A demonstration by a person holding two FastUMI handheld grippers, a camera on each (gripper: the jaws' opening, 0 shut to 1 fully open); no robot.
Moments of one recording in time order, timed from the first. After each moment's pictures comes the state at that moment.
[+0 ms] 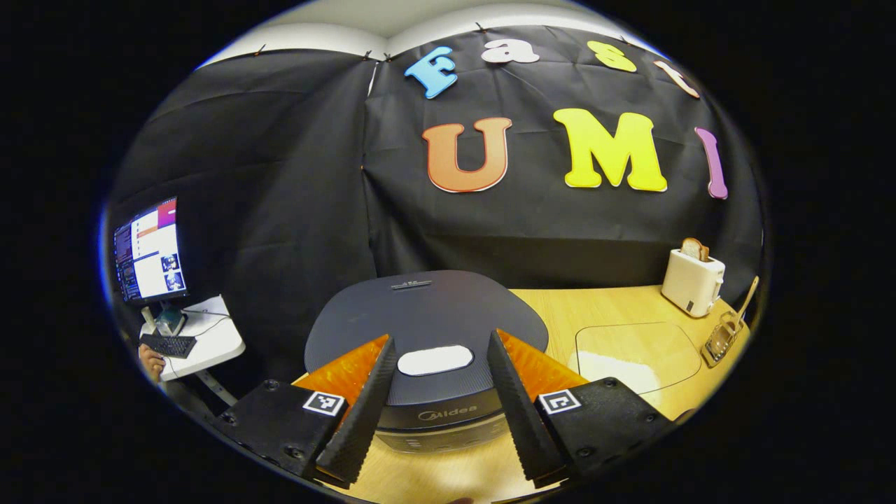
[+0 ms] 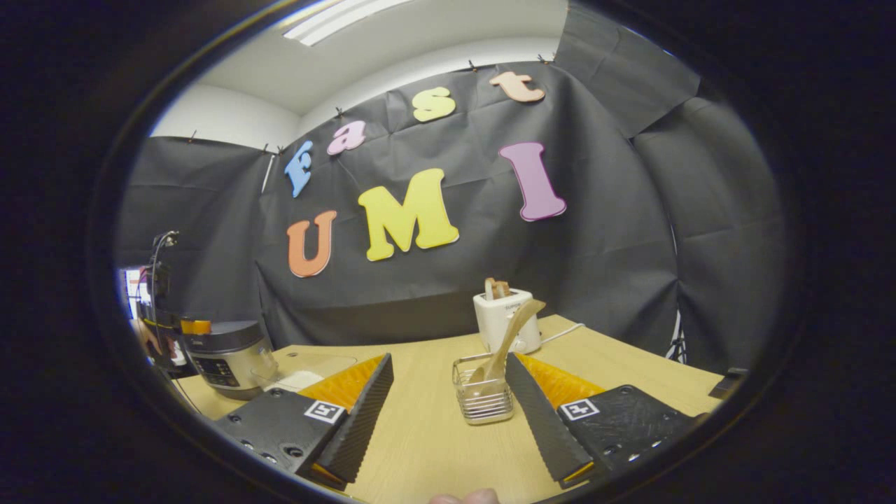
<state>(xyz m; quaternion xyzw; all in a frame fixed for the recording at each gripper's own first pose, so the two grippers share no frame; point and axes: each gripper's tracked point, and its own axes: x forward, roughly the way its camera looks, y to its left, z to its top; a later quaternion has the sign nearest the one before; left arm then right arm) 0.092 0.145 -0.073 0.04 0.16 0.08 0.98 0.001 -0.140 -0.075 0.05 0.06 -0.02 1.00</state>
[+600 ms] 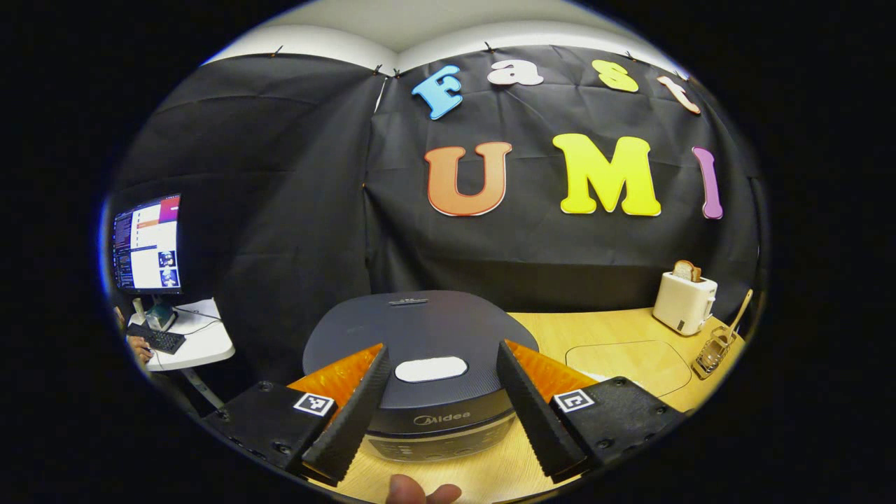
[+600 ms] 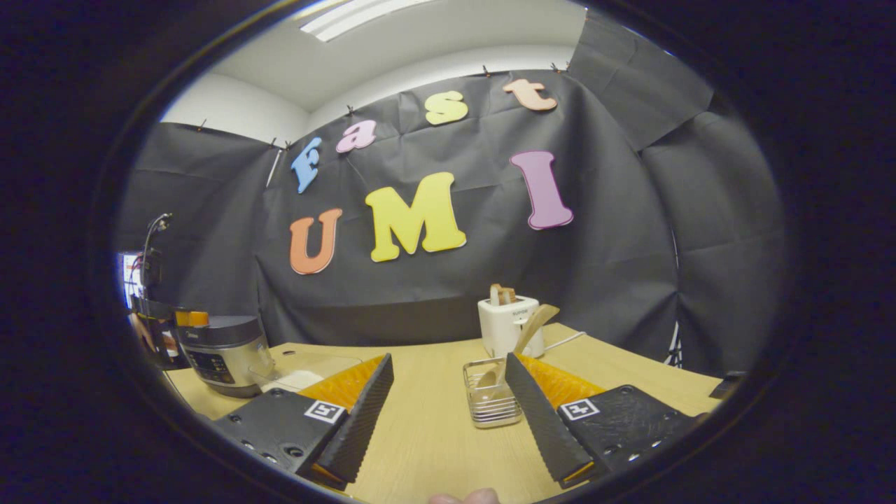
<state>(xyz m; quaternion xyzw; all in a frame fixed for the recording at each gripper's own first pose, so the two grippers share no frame) 0.087 0.140 -0.059 0.00 0.12 0.09 0.99 0.001 -0.121 -0.062 0.02 0.05 -0.02 1.00</state>
